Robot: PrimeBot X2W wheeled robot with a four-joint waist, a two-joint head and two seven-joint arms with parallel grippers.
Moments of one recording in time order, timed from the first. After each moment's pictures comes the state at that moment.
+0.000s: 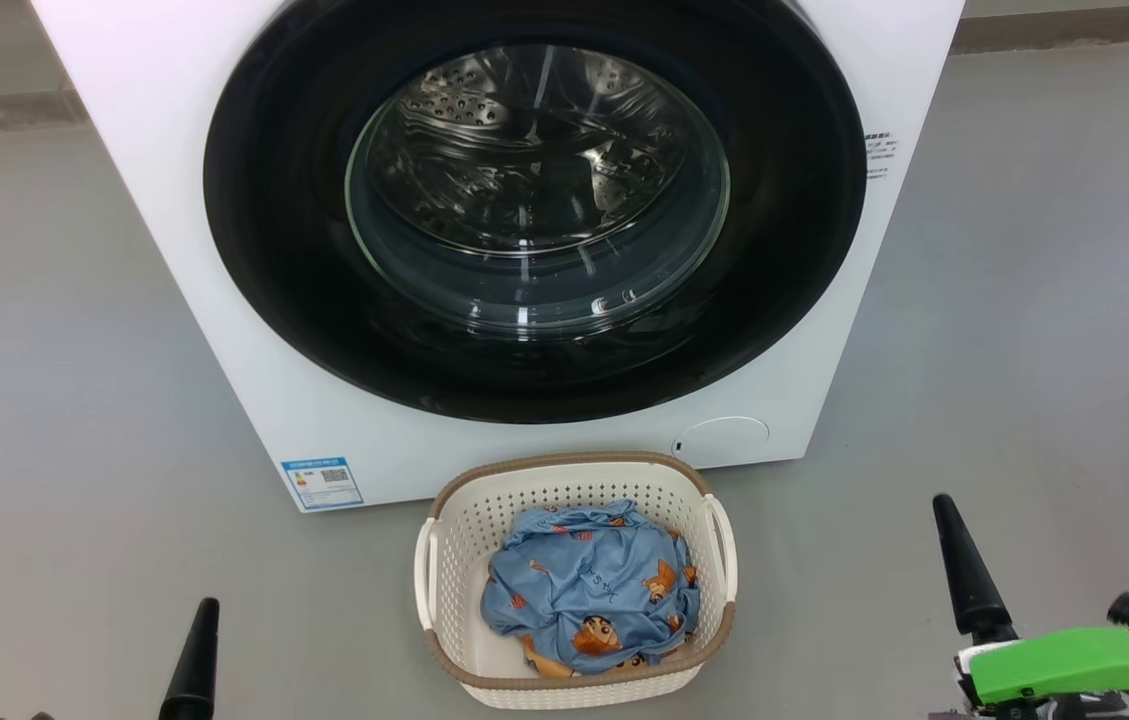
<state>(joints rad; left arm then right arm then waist) -0.01 0.07 0.02 0.31 -1.31 -0.13 -0.03 -0.04 -0.03 -0.08 0.24 1.16 0.13 -0.03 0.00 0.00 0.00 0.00</state>
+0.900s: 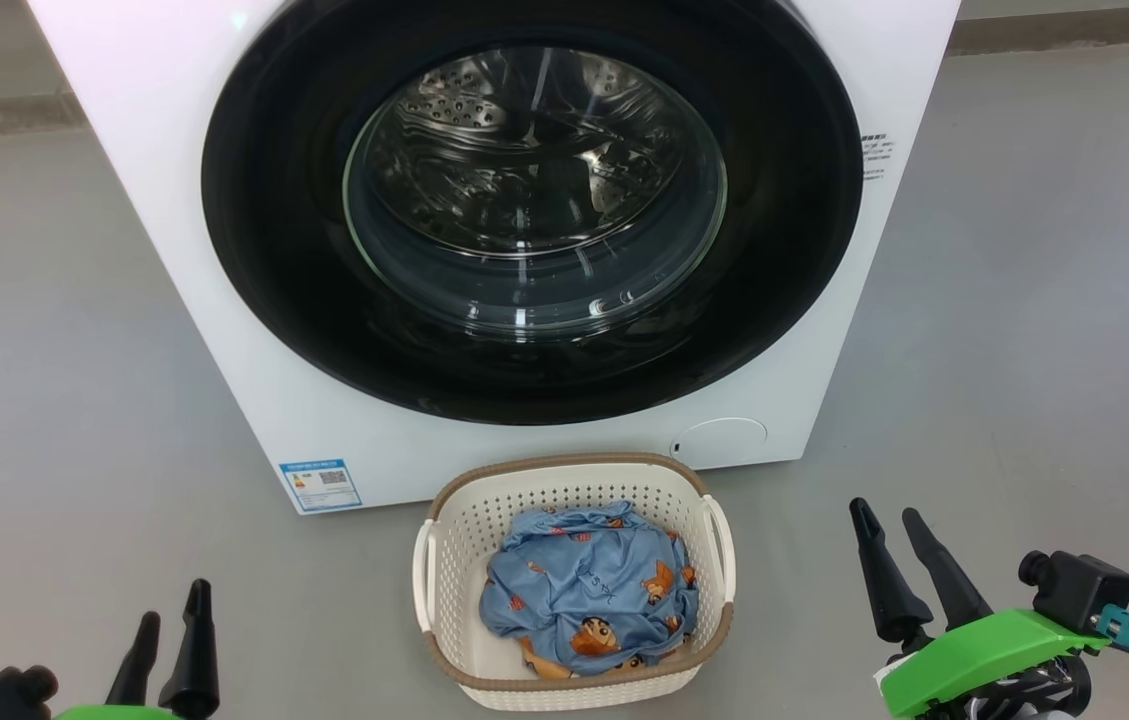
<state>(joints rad) -0.01 0.12 0.01 0.27 -0.81 -0.13 -0.11 -0.08 -0.05 0.02 0.27 0.63 0.13 -0.10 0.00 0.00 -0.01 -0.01</state>
